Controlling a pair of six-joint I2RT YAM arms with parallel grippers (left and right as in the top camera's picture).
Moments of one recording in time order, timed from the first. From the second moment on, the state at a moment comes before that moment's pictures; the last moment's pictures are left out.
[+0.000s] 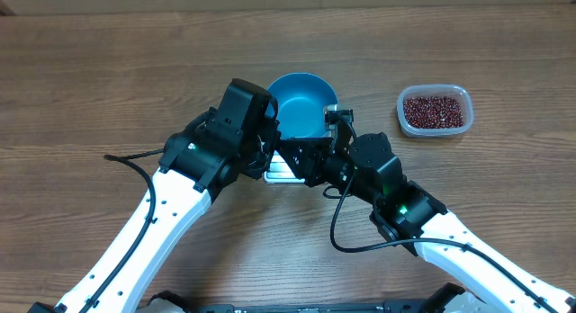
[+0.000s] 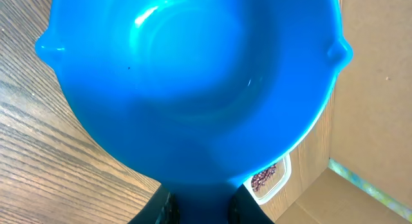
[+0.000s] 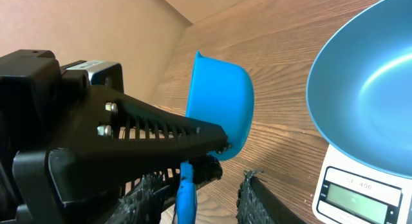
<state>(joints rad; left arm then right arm) -0.52 1.39 1.27 -0.84 0.04 -1.67 0.66 1.25 0.73 0.19 -0.28 0.77</state>
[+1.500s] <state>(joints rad) -0.52 1.39 1.27 -0.85 0.07 -1.65 0.67 1.27 0.74 0.19 -0.31 0.80</state>
